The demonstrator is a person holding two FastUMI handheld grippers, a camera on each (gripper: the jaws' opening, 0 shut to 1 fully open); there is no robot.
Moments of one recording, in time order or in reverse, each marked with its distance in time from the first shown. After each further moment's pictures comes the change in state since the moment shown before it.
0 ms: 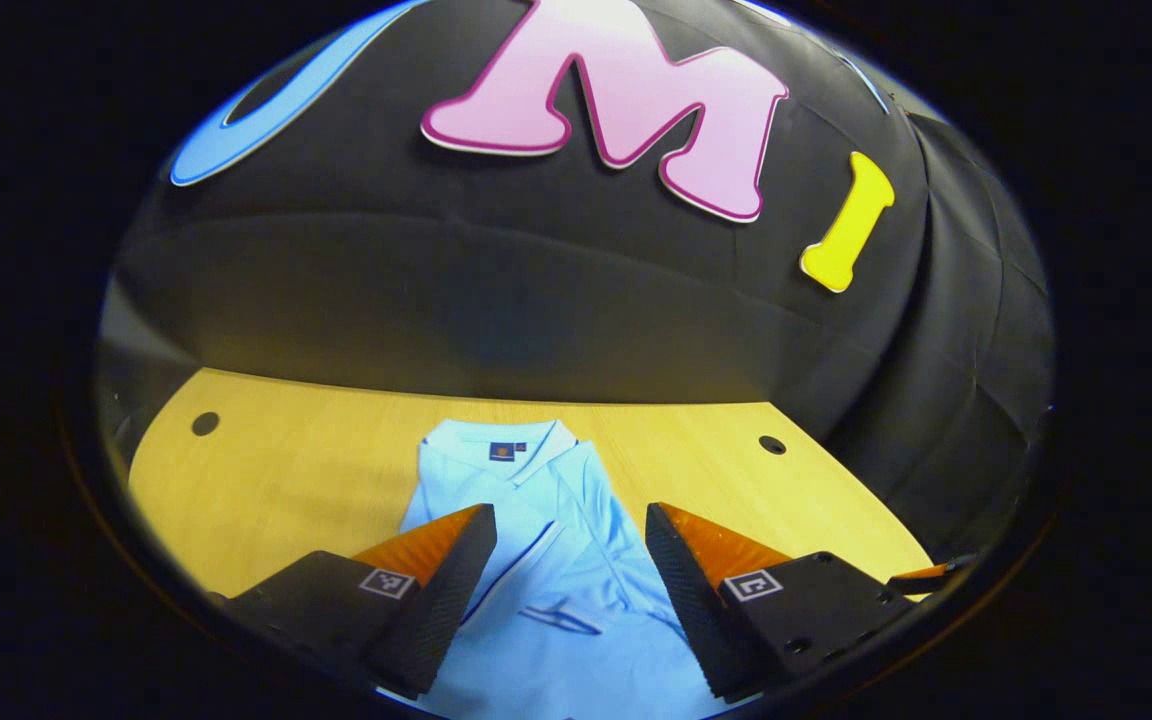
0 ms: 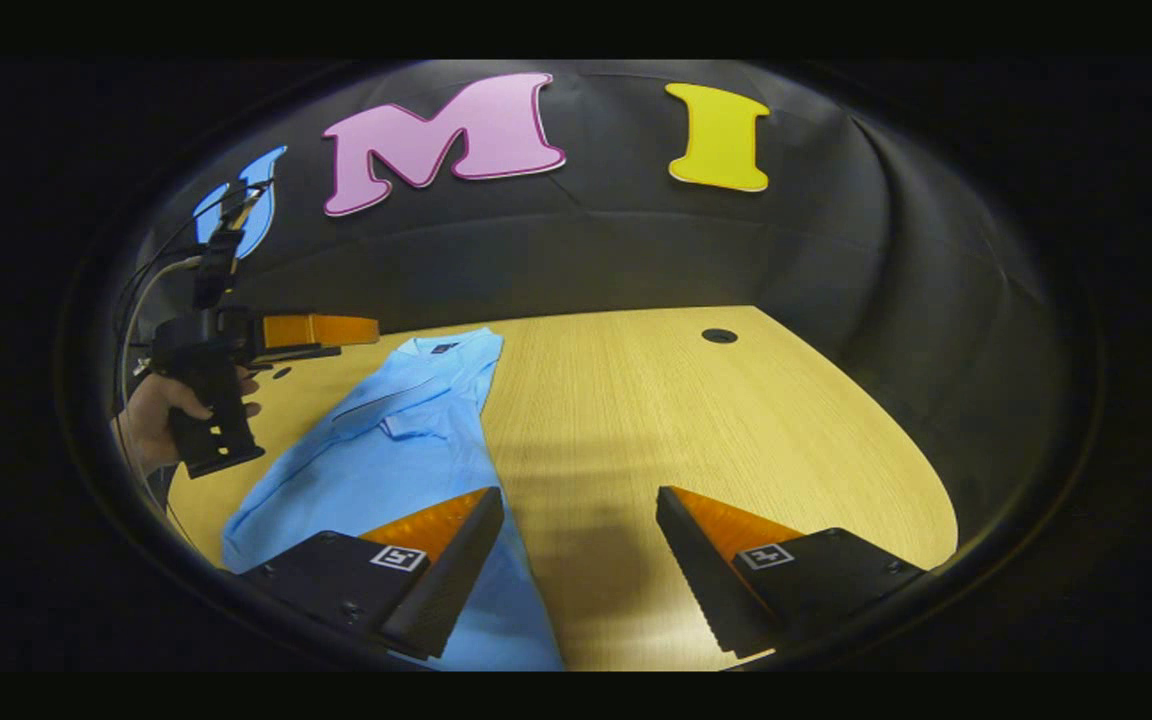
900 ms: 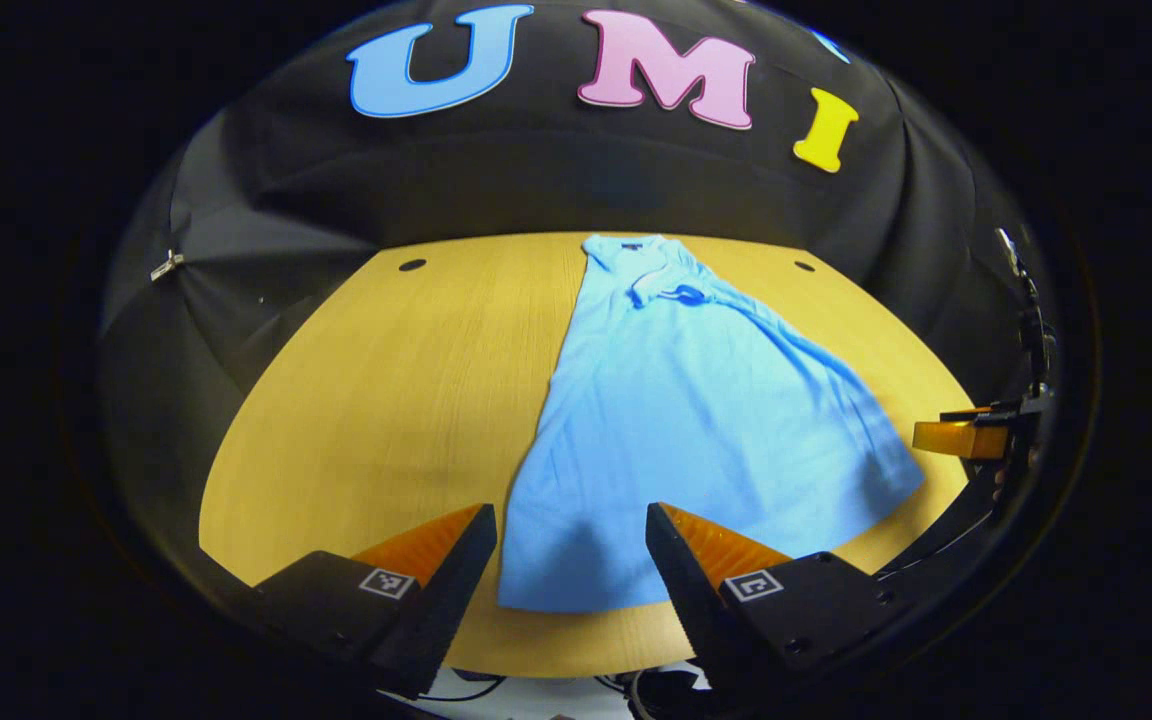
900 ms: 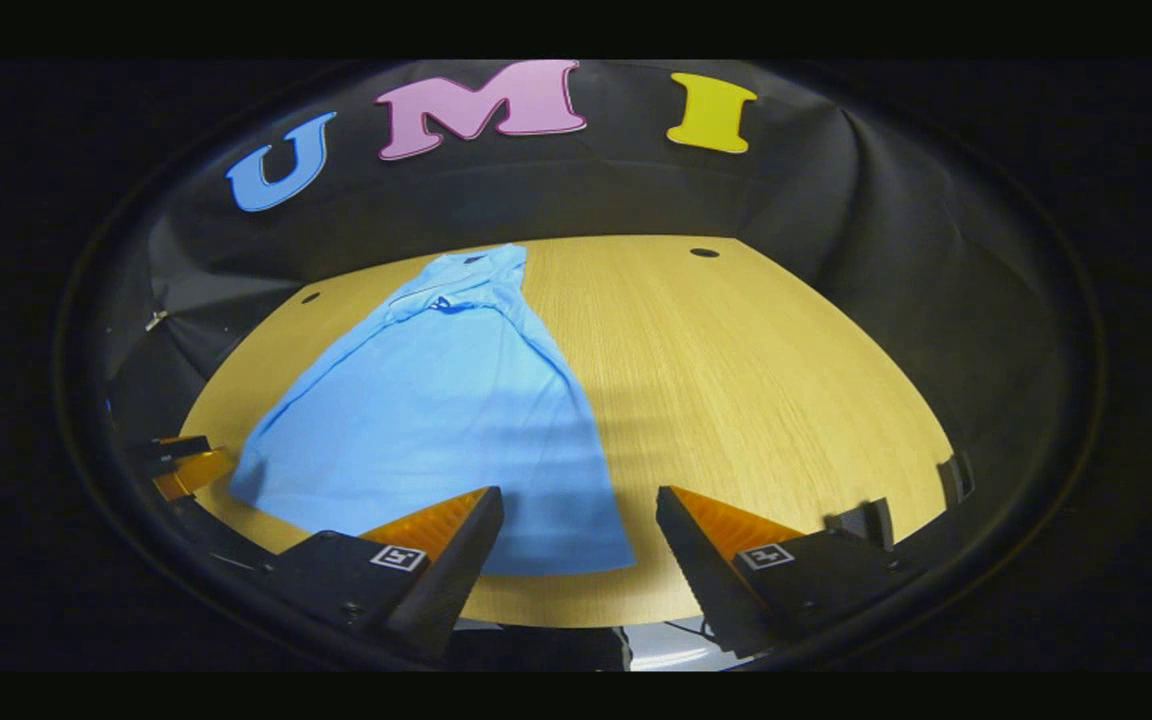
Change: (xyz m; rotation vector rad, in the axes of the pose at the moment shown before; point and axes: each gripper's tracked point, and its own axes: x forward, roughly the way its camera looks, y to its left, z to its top) left arm -0.299 0.089 -0.239 0.058 0.311 0.211; right arm -0.113 0.034 -0.139 0.007 0.214 -0.043
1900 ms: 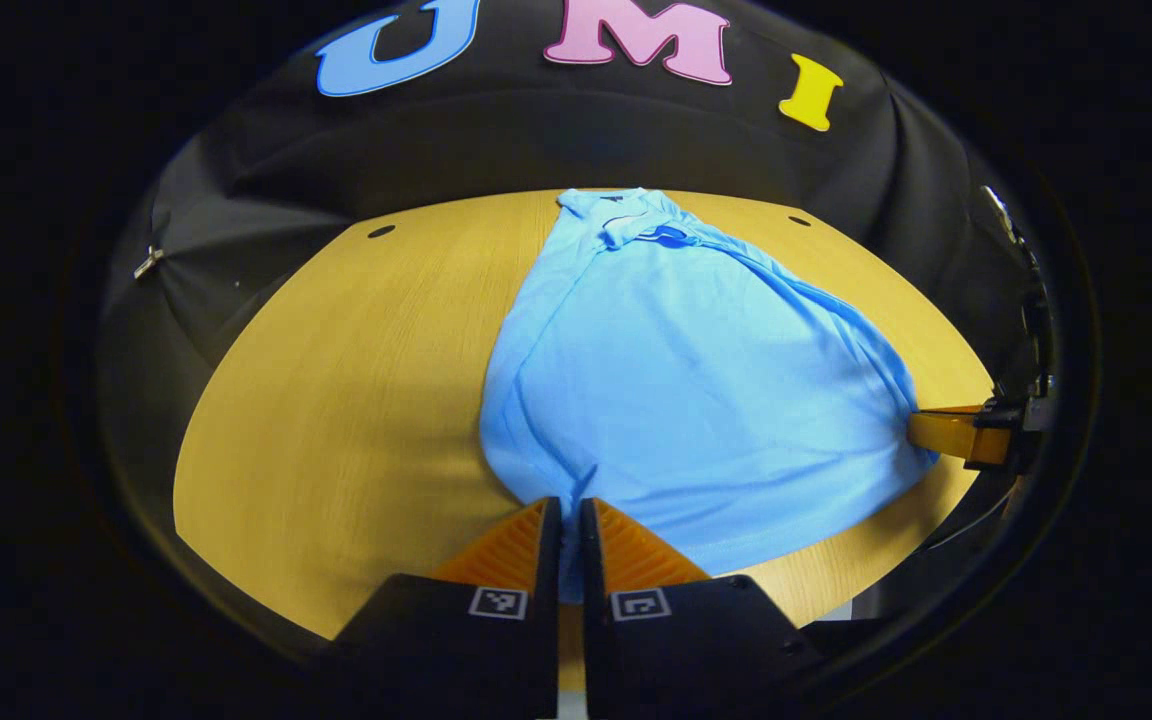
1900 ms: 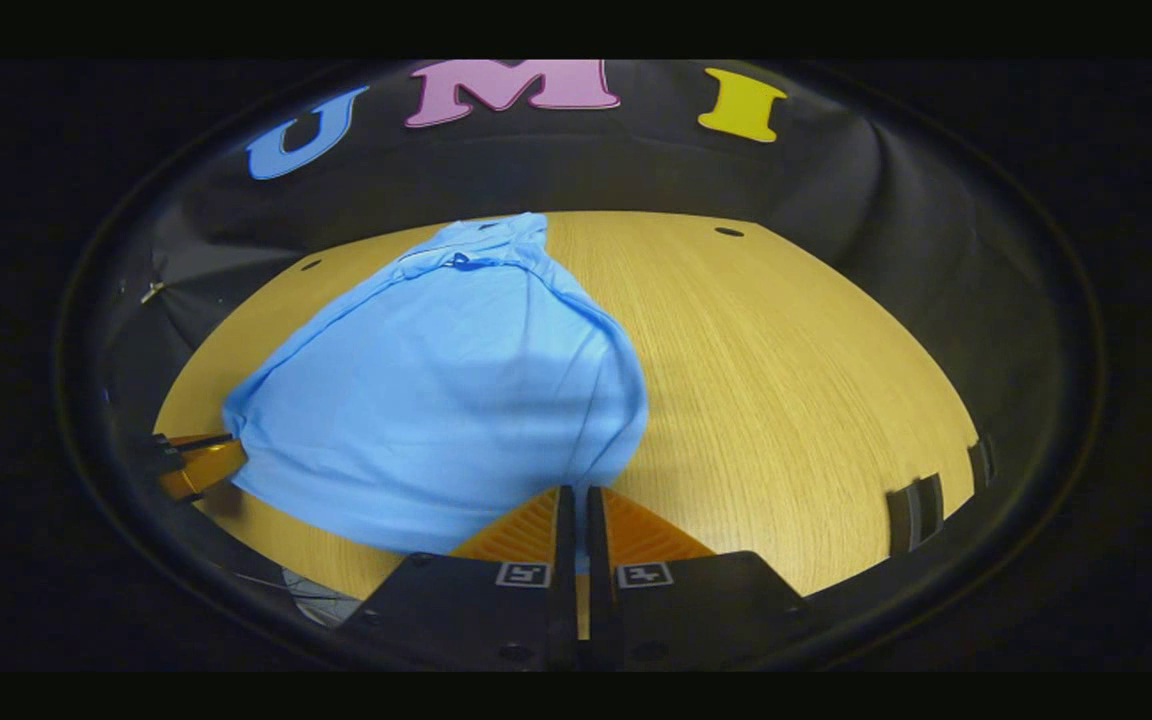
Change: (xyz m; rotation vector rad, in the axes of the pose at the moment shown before) left arm 0.030 -0.036 -0.024 0.017 0.072 -0.003; right arm 0.029 0.030 -0.031 -0.078 0.035 -0.002
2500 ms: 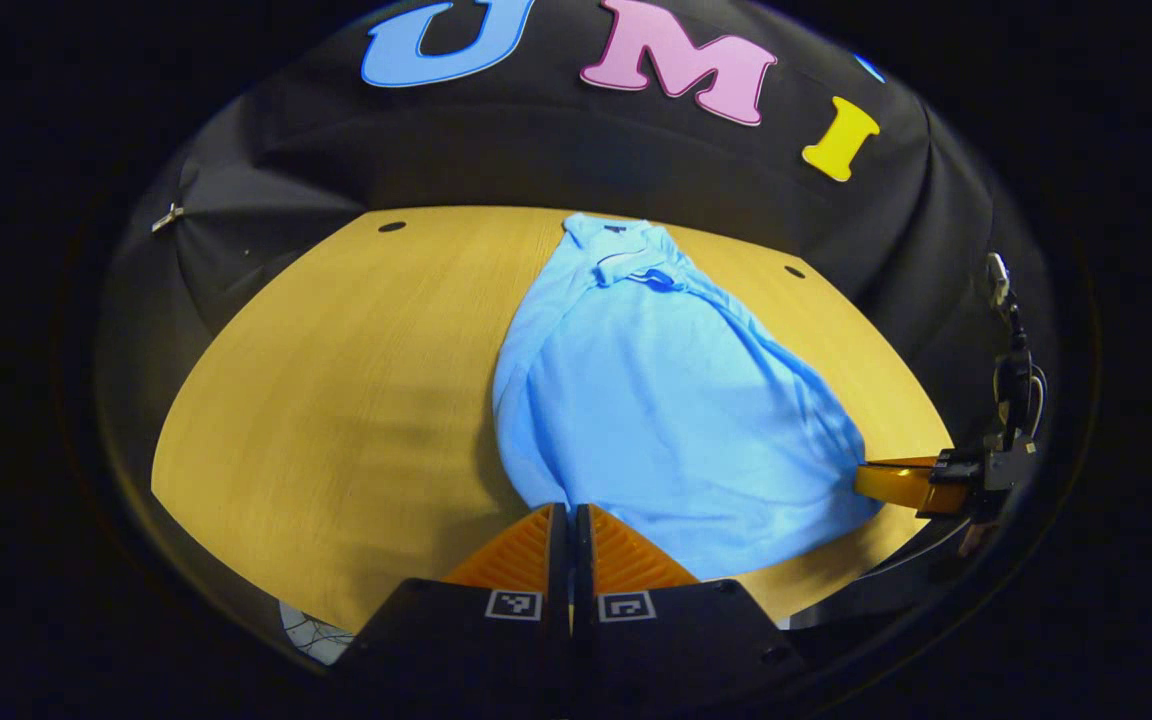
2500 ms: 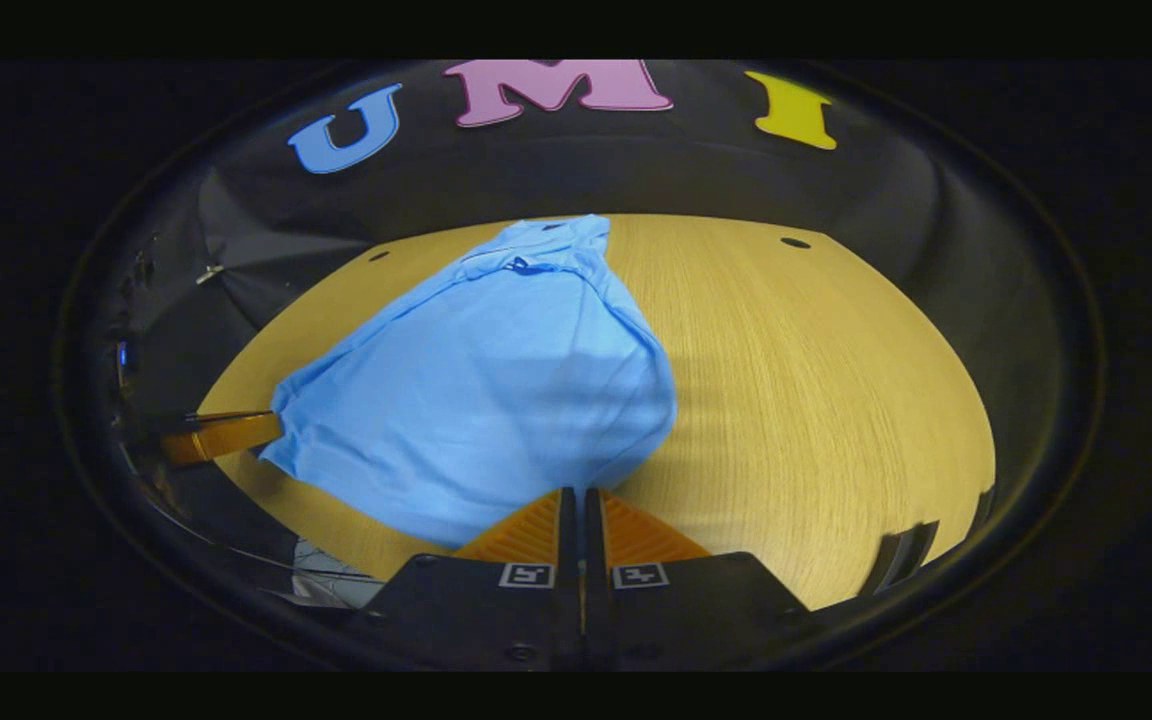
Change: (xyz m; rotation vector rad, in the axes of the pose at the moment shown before) left arm -0.040 -0.031 0.041 -0.145 -0.057 -0.075; right arm -0.020 0.004 0.032 -0.068 -0.003 0.220
